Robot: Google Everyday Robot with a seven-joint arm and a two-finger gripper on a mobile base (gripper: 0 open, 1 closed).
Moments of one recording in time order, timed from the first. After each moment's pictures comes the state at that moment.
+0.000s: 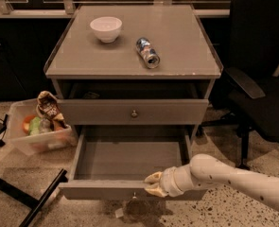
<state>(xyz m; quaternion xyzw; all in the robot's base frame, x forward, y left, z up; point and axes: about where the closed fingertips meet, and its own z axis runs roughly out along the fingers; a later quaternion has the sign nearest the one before) 0.463 -0.059 0.434 -0.54 0.74 0.29 0.27</state>
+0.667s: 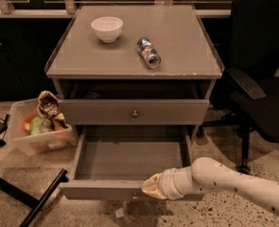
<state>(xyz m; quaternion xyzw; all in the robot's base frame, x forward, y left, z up) 0.451 -0.049 0.468 -0.56 0.72 0.26 0.31</state>
